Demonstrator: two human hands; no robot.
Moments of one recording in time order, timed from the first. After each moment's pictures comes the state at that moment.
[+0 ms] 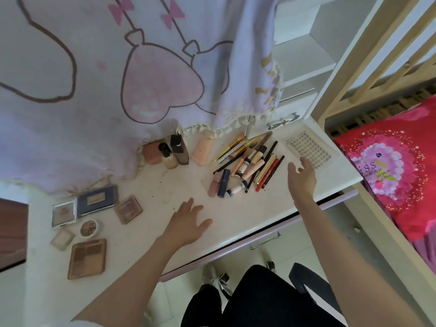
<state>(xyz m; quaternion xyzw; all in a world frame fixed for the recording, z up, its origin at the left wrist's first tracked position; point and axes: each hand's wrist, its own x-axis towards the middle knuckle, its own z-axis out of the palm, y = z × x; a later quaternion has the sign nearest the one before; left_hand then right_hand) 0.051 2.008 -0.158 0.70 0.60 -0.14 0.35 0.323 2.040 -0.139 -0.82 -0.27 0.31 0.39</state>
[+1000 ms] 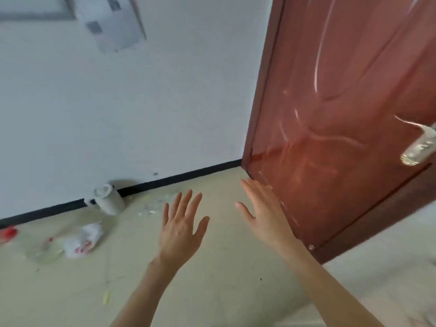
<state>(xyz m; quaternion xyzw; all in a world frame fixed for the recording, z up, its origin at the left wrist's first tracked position) -0.428 1.483 -0.045 0.13 0.96 0.23 -0.05 -0.426 1.684 -0.011 0.08 -0.96 0.23 0.13</state>
